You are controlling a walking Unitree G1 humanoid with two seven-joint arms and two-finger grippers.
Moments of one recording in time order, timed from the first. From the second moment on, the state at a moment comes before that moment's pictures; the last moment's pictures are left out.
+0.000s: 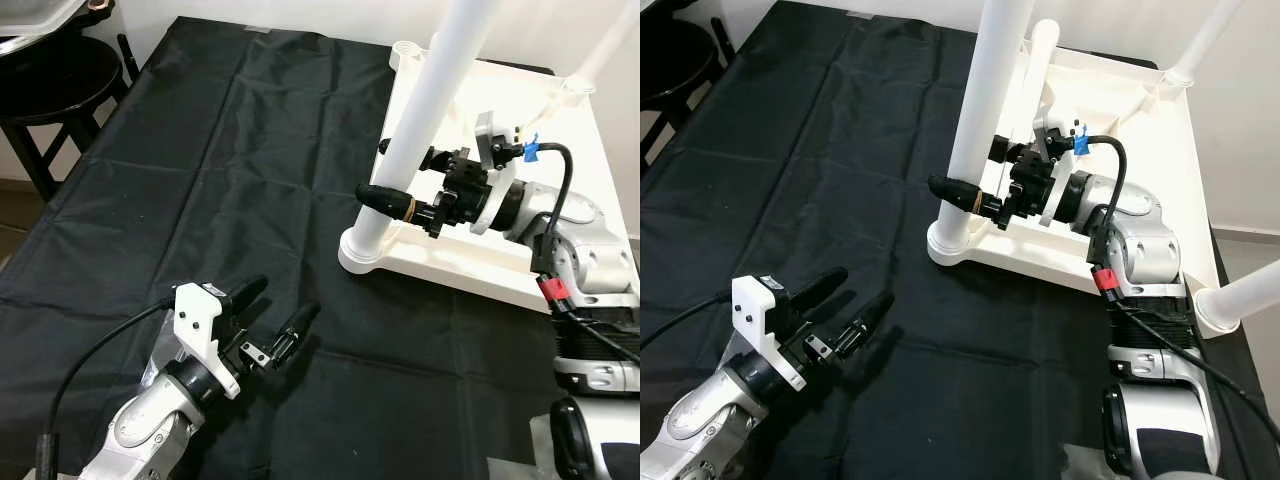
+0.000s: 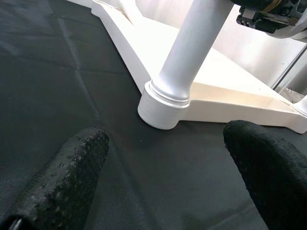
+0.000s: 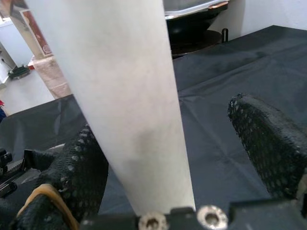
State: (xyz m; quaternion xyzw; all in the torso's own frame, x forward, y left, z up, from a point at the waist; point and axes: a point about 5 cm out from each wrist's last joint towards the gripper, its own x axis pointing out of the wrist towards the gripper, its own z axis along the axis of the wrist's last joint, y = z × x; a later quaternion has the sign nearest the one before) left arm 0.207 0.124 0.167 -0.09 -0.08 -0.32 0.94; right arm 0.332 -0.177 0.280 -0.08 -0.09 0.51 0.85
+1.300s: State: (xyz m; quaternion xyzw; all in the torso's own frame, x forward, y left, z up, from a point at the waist) left arm 0.209 0.124 0.170 -0.09 -0.09 -0.33 0.94; right arm 0.329 -0.173 0.282 -0.07 -0.10 0.51 0.85
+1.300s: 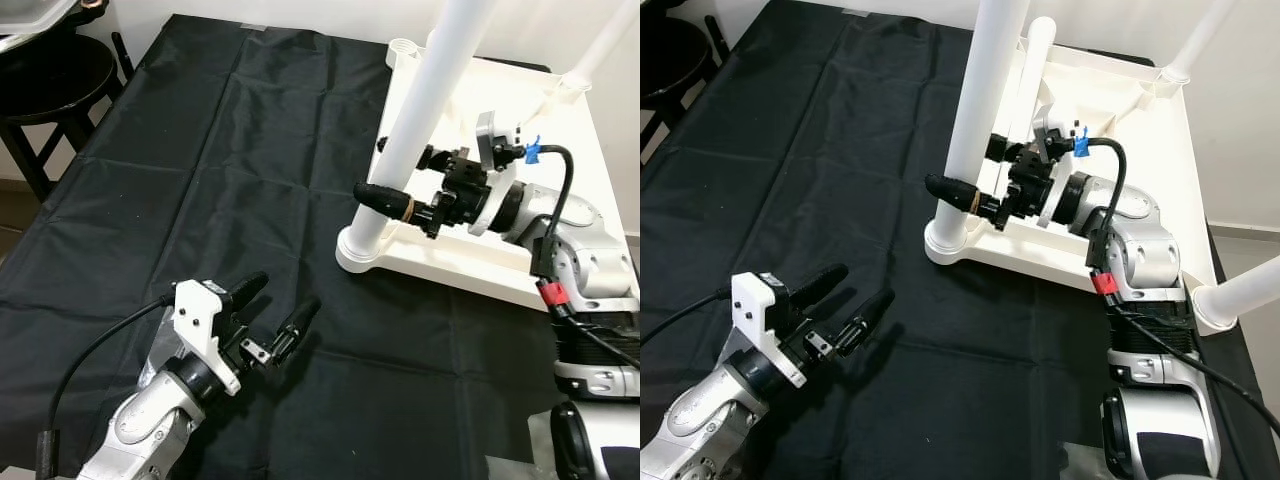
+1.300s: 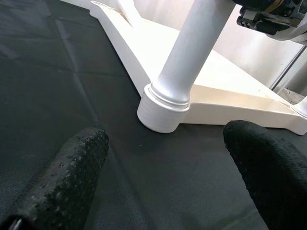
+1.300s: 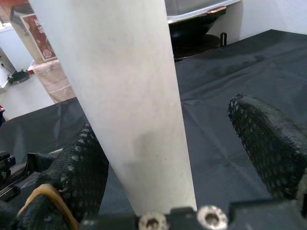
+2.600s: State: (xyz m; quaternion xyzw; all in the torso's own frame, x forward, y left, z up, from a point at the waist) left arm 0.208 0.122 0.168 -0.10 -0.08 -0.33 0.94; right arm 0.314 -0.161 0.262 -0.08 -0.07 0.48 0.87
